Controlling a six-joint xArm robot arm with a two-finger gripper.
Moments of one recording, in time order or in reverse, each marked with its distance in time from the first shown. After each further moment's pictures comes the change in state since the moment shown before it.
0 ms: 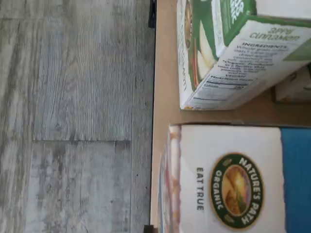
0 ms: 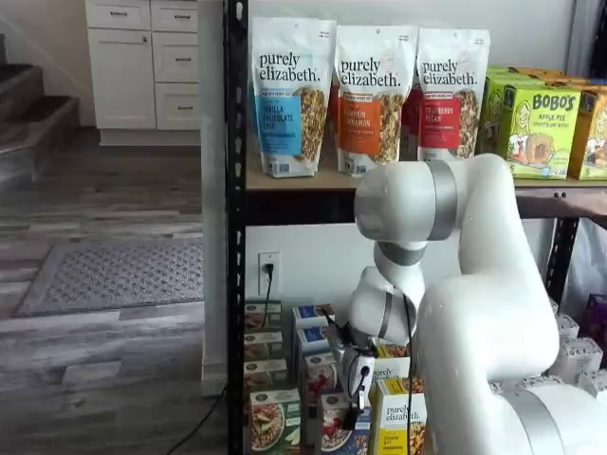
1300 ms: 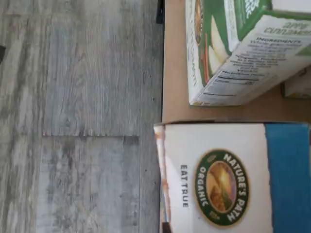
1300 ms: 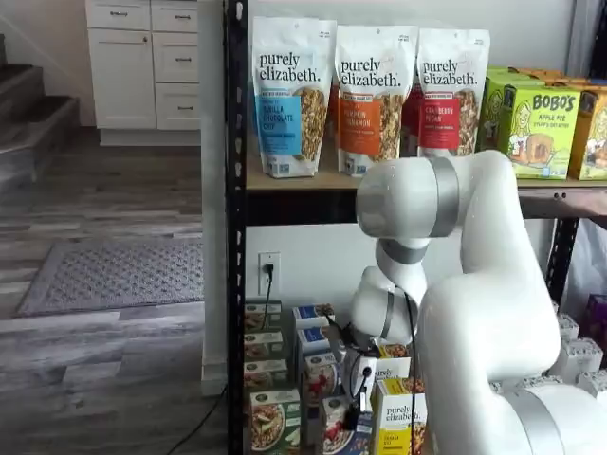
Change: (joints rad) arm -0.004 -0.019 0.030 -0.028 0.001 0.019
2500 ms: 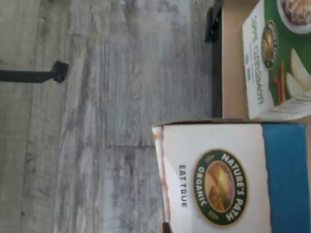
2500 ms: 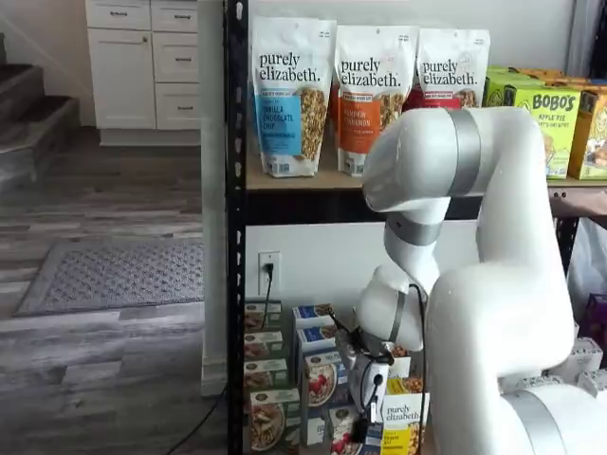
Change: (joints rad) arm 0.030 -0.261 0.372 0.128 -0.095 -0.108
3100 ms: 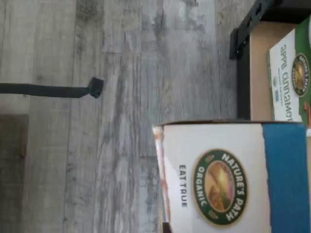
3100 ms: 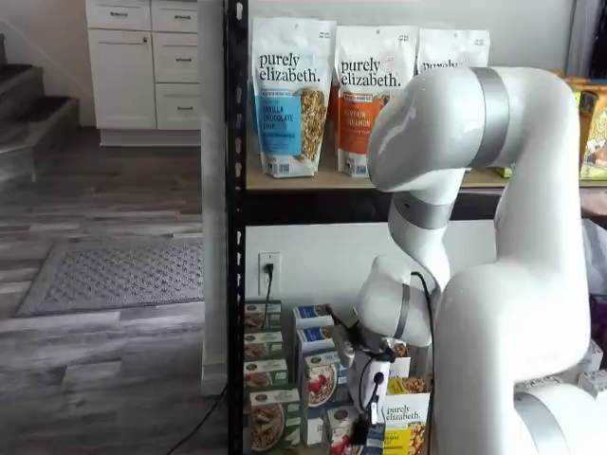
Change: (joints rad) arm 0.066 -0.230 0.248 -0.023 -0.047 0.082
